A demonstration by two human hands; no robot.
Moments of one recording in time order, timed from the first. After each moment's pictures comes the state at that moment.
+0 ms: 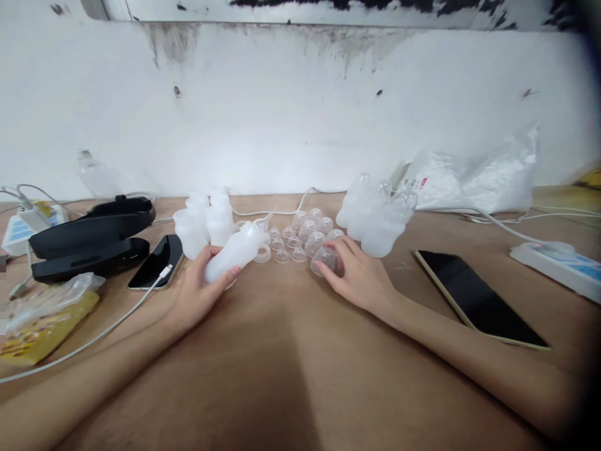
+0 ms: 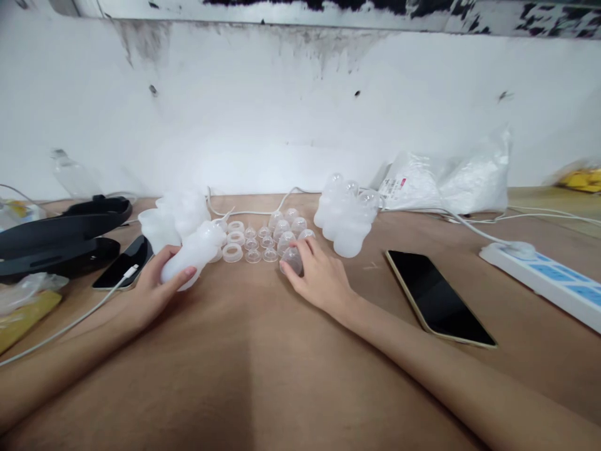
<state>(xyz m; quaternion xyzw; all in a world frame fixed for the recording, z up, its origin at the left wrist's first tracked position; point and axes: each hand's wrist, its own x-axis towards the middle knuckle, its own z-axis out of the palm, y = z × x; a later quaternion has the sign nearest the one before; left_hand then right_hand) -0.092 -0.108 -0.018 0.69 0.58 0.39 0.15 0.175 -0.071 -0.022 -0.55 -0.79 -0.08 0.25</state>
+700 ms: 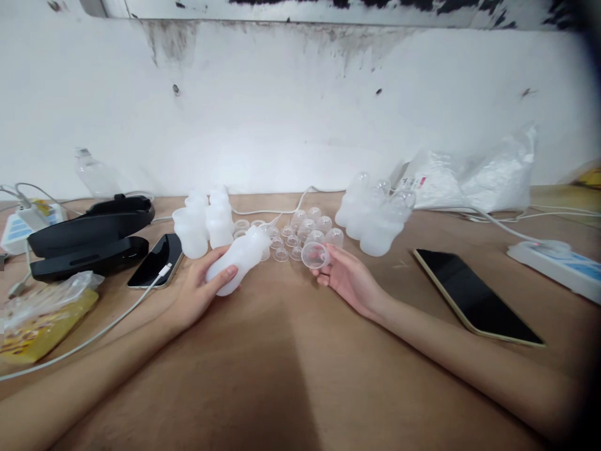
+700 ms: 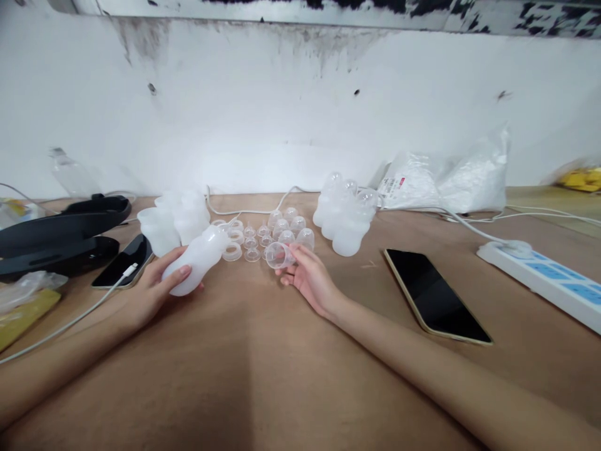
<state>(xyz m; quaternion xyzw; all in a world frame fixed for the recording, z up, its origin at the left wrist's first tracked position) -0.092 -0.108 -0.016 0.68 0.50 0.42 0.32 0.162 -0.070 -0.030 -0.34 -0.42 0.68 0.49</state>
